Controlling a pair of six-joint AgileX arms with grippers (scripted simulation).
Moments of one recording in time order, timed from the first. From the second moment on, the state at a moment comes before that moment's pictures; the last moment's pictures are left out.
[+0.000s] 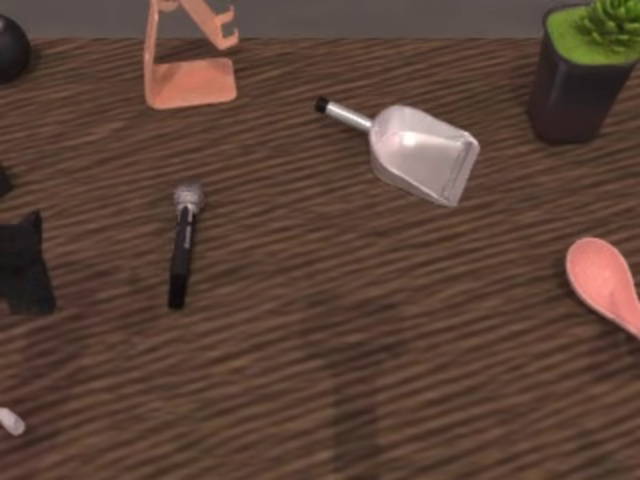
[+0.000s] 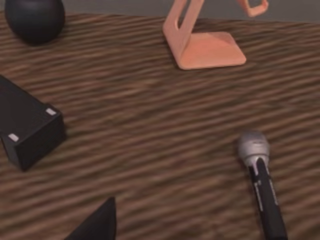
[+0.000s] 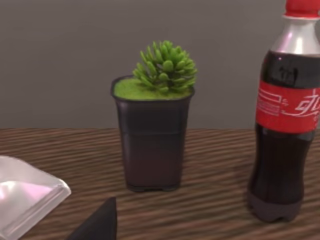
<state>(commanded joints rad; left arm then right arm) -0.10 0.56 0.47 -0.31 0.02 -0.08 0.00 0.00 0.00 0.00 0.00 0.00</state>
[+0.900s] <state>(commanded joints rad) -0.28 1.92 1.48 -0.98 0.04 -0.25 0.00 0.00 0.00 0.00 0.00 0.00</state>
